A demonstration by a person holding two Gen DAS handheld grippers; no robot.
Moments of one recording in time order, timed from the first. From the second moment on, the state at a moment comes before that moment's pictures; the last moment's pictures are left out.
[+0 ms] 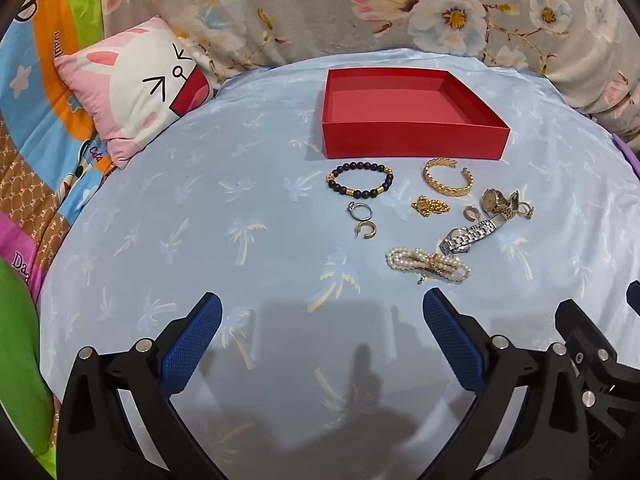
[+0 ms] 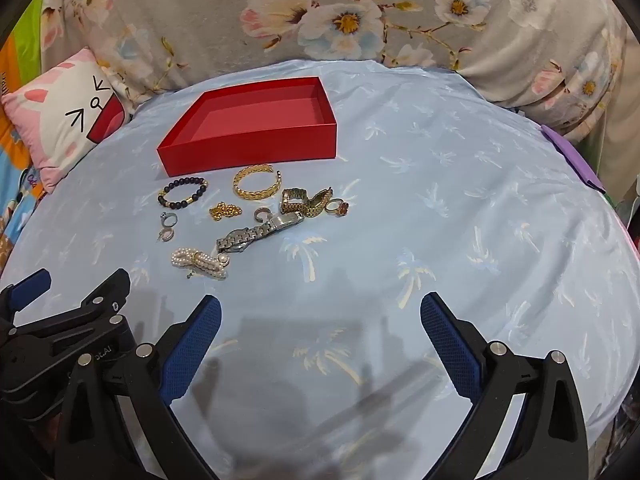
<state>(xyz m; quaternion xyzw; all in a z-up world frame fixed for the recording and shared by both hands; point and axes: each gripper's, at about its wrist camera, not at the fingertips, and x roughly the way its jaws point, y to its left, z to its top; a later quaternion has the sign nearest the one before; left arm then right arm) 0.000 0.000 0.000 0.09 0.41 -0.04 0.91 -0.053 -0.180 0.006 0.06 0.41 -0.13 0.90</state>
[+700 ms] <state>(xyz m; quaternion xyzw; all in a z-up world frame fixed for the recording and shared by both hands) 0.001 0.001 -0.003 0.08 0.41 -0.04 0.91 -0.052 -0.180 0.006 0.06 0.41 -0.13 0.90</state>
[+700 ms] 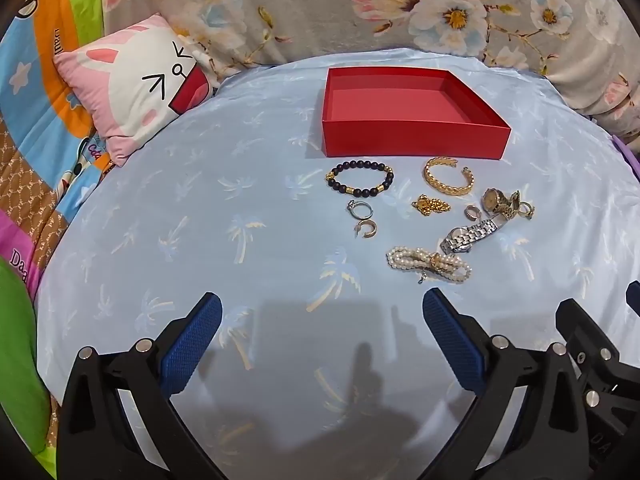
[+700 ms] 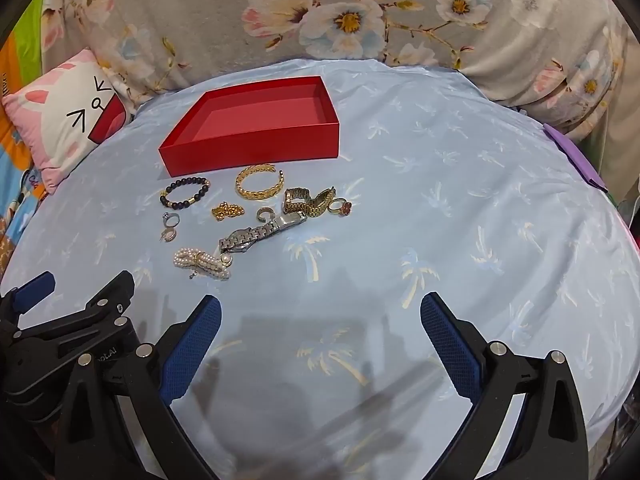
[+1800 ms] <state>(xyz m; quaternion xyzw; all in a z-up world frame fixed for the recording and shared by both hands) -0.001 0.003 -0.004 0.08 0.41 -0.04 0.91 -0.051 -0.177 0.006 0.07 0.41 -0.12 0.90</state>
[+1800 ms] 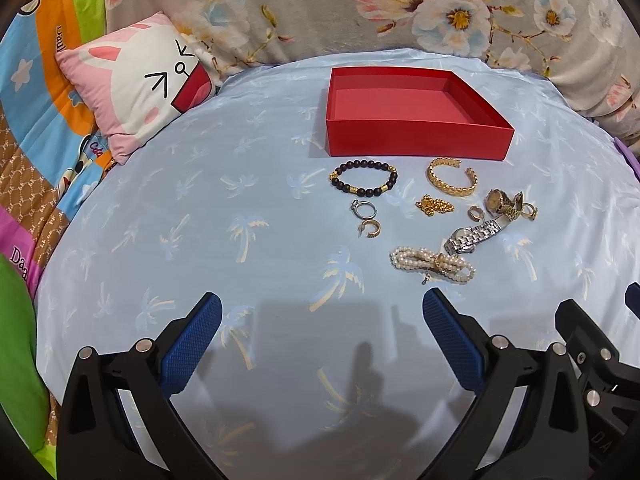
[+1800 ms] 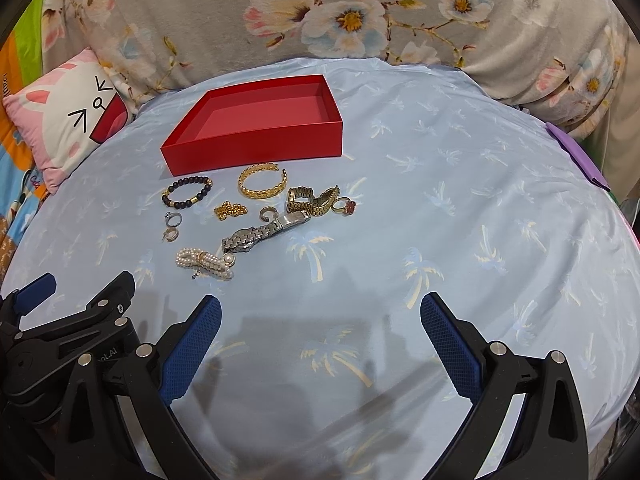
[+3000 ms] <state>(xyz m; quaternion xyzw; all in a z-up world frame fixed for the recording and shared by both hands) 0.004 0.002 -0.005 0.08 0.41 -0.04 0.91 -0.050 -0.178 0.005 0.07 0.41 -0.12 0.90</state>
